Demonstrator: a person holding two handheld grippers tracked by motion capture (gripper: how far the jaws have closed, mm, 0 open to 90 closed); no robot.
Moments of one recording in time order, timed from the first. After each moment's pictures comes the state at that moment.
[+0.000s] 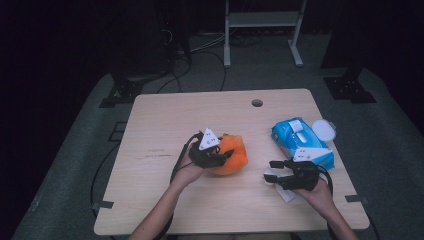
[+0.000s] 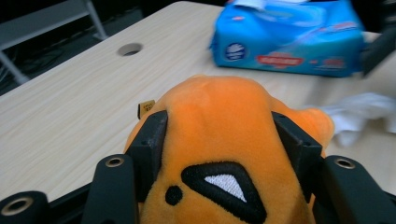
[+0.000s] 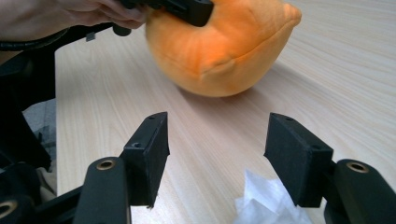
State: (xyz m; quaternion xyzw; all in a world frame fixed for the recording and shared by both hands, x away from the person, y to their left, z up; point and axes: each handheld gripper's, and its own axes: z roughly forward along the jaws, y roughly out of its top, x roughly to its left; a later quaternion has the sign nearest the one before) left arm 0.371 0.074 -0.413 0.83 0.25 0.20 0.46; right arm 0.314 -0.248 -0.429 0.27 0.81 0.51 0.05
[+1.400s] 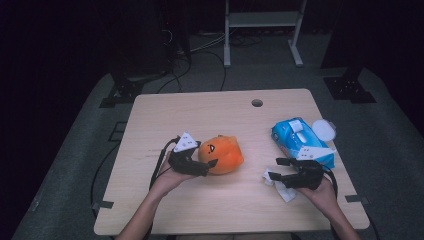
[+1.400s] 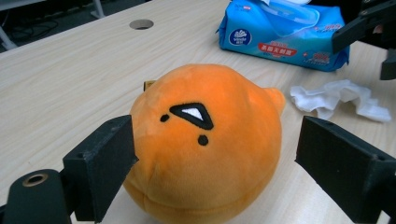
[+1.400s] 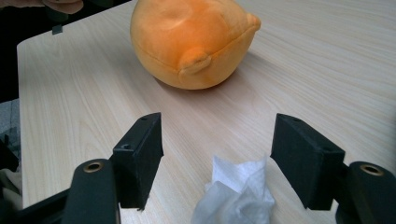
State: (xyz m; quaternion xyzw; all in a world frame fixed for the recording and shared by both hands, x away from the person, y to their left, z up) left arm 0.343 0.127 -0.399 0.81 0.29 0.16 0.48; right arm 0.315 -0.258 -0.430 0.30 0.81 0.49 0.09
